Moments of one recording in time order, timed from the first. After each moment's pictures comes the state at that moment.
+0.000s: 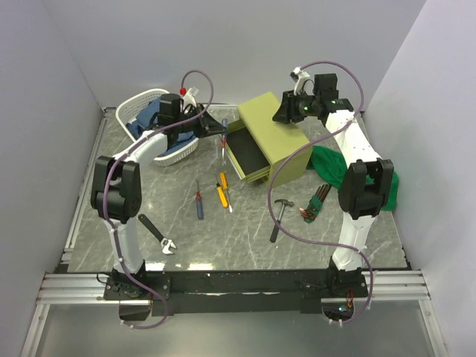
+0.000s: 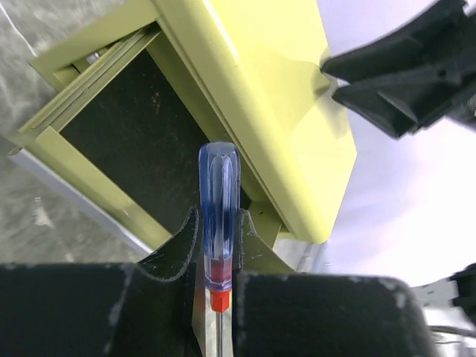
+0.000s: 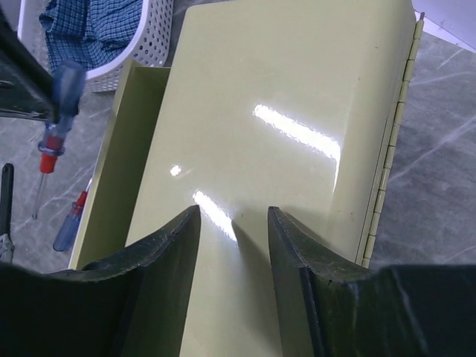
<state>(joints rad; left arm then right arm) -0.24 1.95 1.53 0.03 0.77 -0.74 0.11 2.00 1.89 -0.55 -0.64 -0.06</state>
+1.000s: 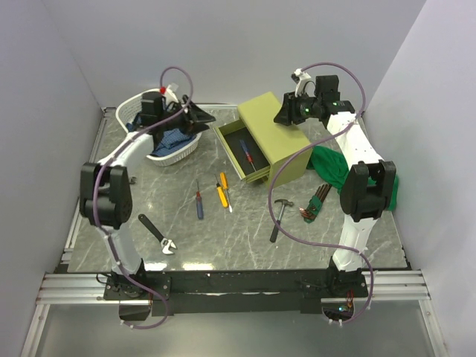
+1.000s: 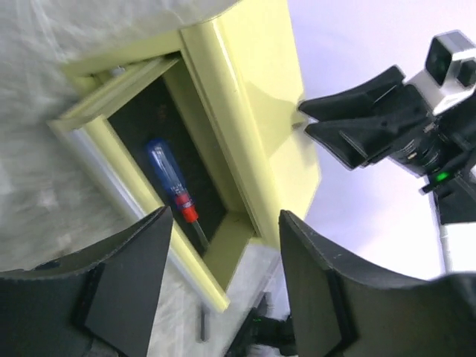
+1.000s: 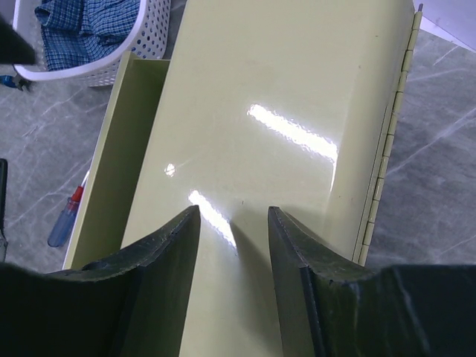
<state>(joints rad) -0.16 1.91 1.47 0.11 0.79 -0.95 0.10 1.96 1.84 -0.54 -0.64 -0.08</state>
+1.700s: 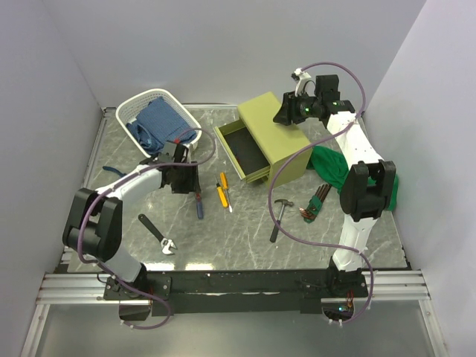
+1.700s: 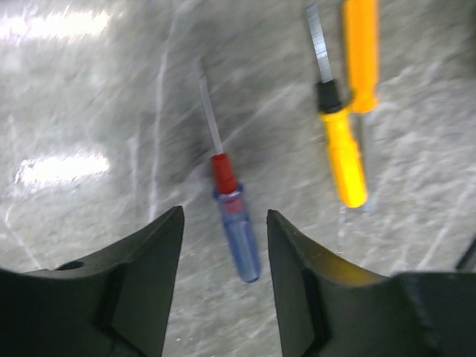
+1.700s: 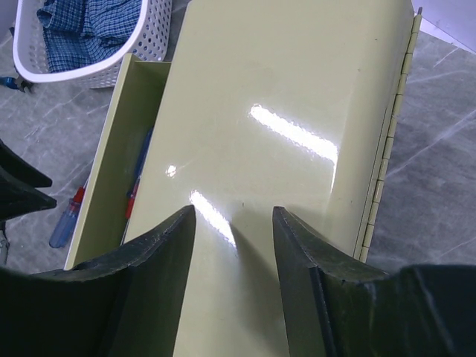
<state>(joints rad) -0.35 1.58 1.01 -0.44 0.14 -0.38 0.10 1.97 1.84 -0.54 -0.64 -0.08</state>
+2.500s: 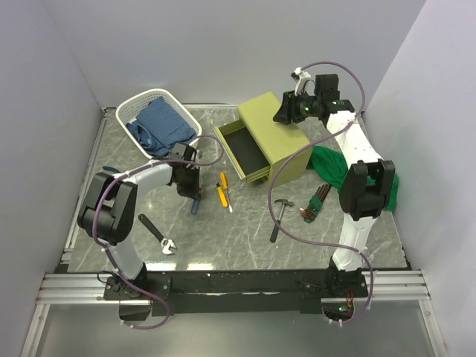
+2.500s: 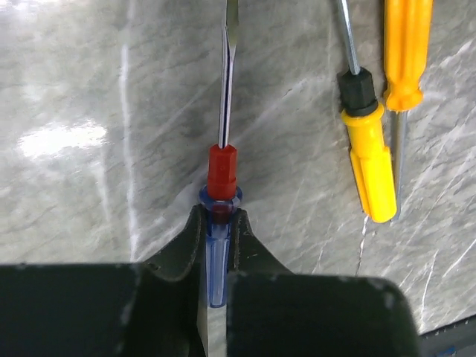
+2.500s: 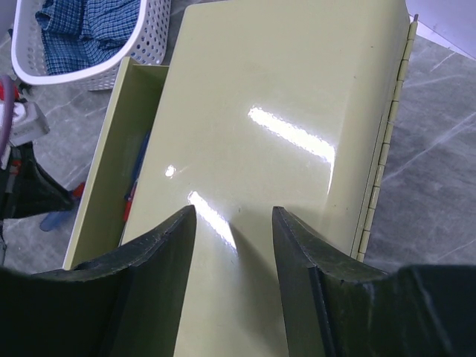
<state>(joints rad) -0.37 1.74 1.06 -0.46 0.17 -0.34 0.10 1.98 1.86 -0.54 -0.64 -0.08</state>
